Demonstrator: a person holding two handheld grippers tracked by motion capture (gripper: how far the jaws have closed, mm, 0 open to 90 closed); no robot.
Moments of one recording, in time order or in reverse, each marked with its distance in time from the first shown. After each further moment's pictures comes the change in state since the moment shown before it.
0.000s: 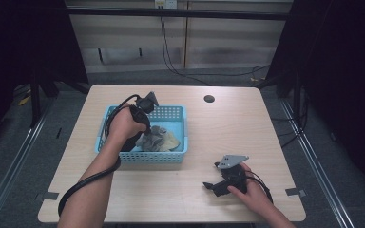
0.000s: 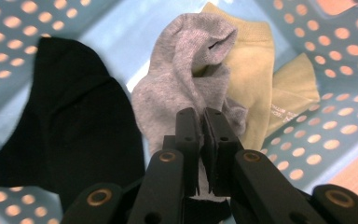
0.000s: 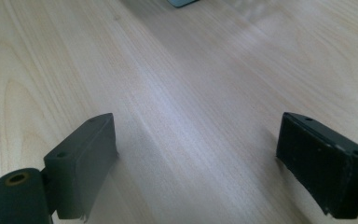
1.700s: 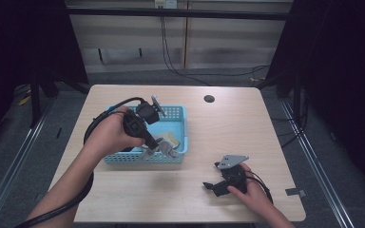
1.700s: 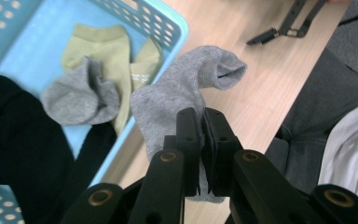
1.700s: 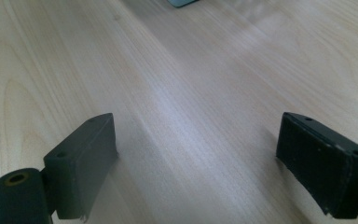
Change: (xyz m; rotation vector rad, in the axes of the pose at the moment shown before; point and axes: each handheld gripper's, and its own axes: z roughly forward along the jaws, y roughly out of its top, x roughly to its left) left arm -0.086 -0.044 -0.089 -0.039 -0.167 0.297; right arm 0.000 0.000 0.000 0.001 -0.002 -0.001
